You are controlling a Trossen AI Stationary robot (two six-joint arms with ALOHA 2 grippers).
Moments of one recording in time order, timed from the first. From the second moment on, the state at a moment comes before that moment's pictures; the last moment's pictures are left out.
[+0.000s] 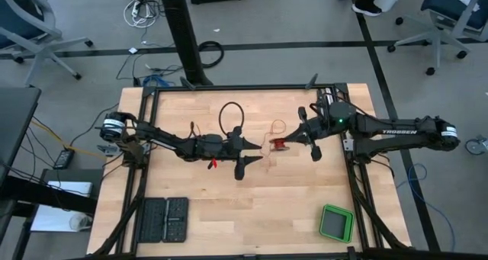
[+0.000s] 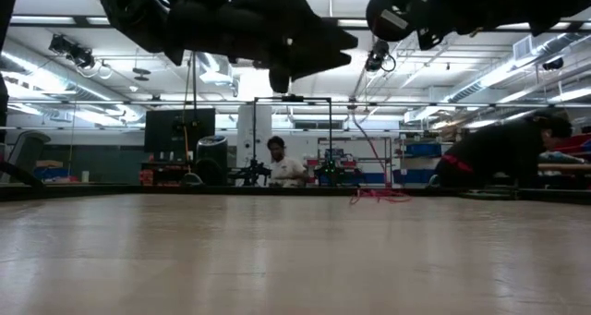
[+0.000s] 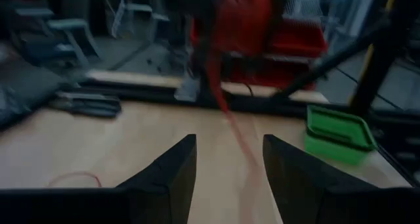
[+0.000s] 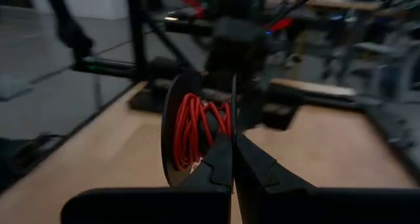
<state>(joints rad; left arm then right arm) -0.07 1.71 0.82 0.81 -0.12 -0.11 -0.19 0.82 0.52 0.14 -0.38 -0.14</state>
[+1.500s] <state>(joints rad) -0.06 1.71 0.93 0.77 -0.26 0.10 -0.12 0.78 0.52 0.09 -0.13 -0.01</state>
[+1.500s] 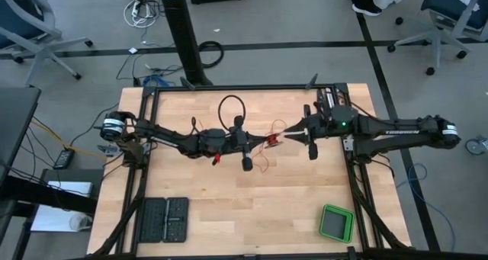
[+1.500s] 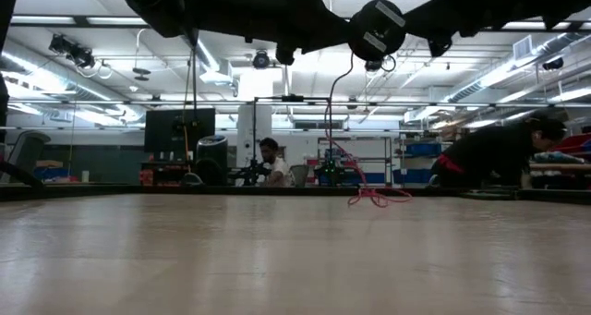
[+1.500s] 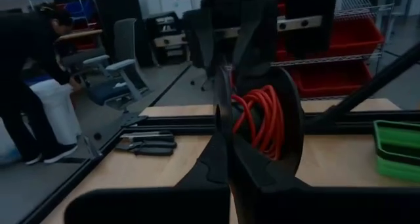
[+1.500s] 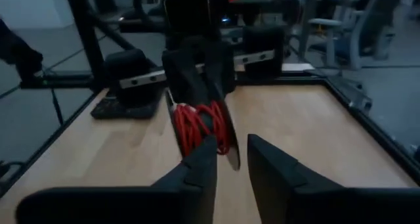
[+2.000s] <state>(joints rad) -0.02 1.71 0.93 0.96 -0.22 0.10 0.03 0.90 0.36 0.32 -0.04 0.11</state>
